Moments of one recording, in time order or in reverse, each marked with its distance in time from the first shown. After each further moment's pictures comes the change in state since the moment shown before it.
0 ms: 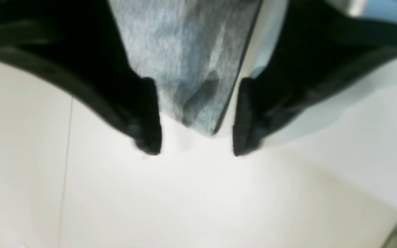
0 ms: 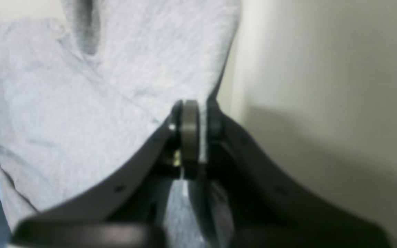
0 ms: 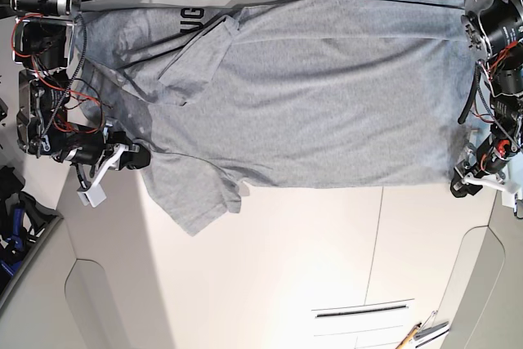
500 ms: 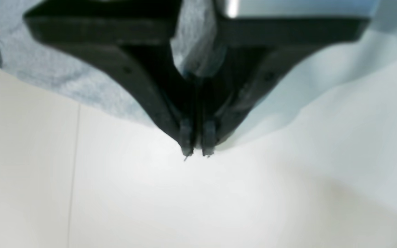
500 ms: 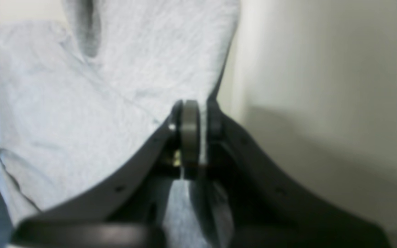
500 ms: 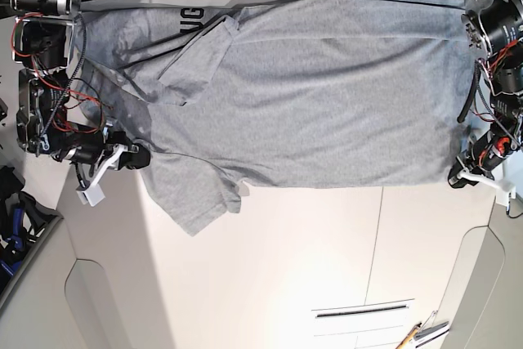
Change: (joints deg) left arm 0.3 -0.1 0.0 0.6 -2.0 -4.2 3.8; right arm -0.1 0.0 0.4 0.0 2.4 -0.4 -0.1
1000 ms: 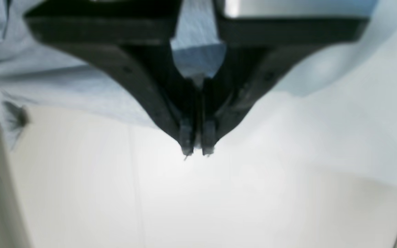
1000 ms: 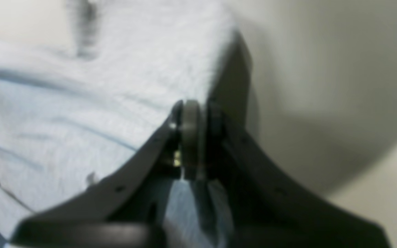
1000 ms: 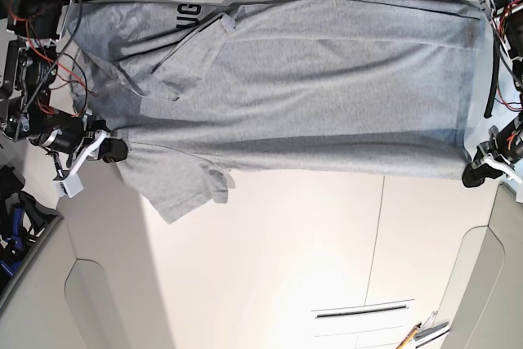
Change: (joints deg) left arm 14.6 -3.3 -4.1 26.0 -18.9 -3.1 15.3; right arm -9.4 -0.3 9.0 22.2 -2.2 -1.1 -5.6
